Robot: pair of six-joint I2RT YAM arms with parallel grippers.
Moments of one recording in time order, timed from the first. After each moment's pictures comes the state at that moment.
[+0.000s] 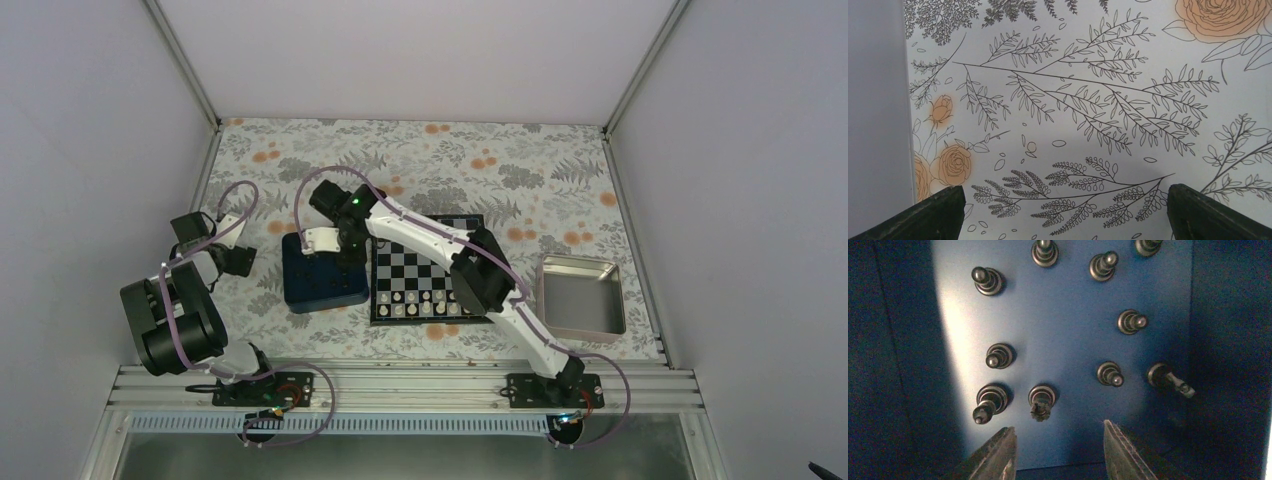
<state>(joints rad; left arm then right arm) 0.47 1.46 0.59 -0.04 0.14 0.69 0.99 2.44 2.29 -1.11 -0.12 -0.71</state>
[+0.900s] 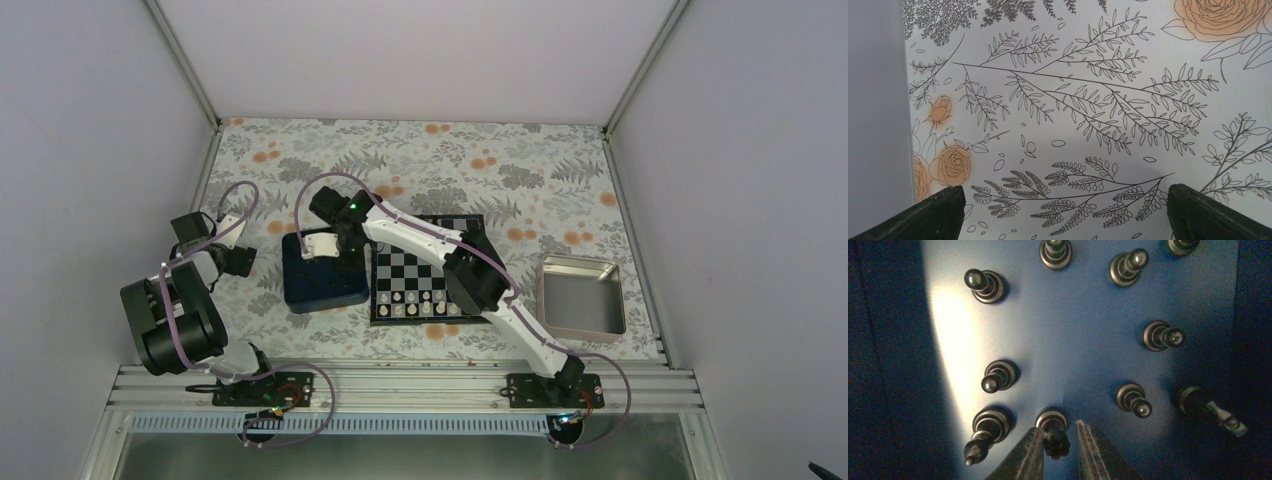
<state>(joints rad) 0.47 1.46 0.59 -0.04 0.14 0.69 0.99 2.50 2.28 -1.08 -0.16 -0.71</state>
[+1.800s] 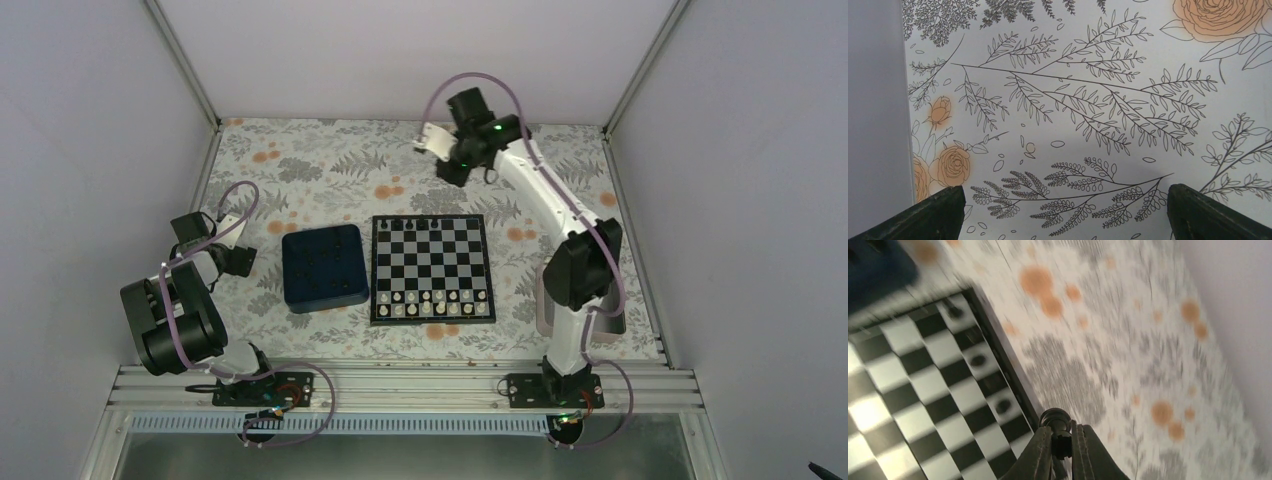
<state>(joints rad) 0.47 1.46 0.59 -0.04 0.15 0.70 0.56 1.96 2.02 -1.03 -0.12 -0.68</state>
